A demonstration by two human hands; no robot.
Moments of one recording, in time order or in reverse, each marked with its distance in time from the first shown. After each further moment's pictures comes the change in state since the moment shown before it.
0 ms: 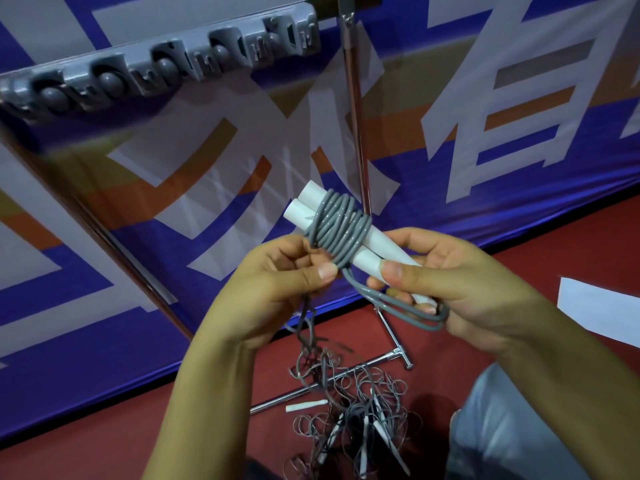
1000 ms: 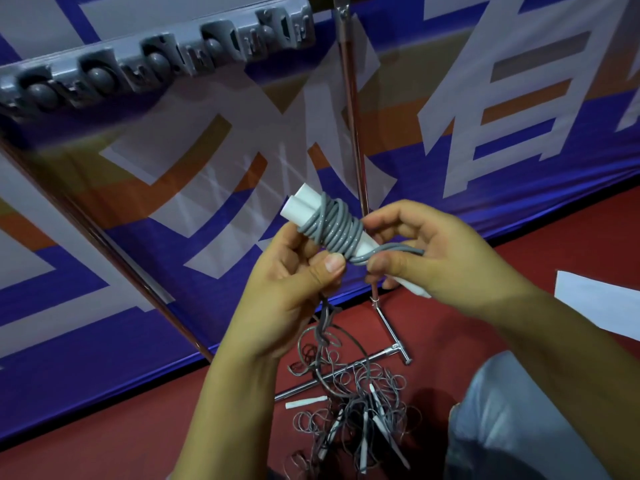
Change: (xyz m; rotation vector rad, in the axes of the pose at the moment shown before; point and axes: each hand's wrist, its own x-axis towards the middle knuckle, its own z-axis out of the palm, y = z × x) left_hand 0.001 -0.019 0.015 -0.114 0.000 0.194; right_hand 0.014 -0.003 -0.002 -0.395 0.019 -0.245
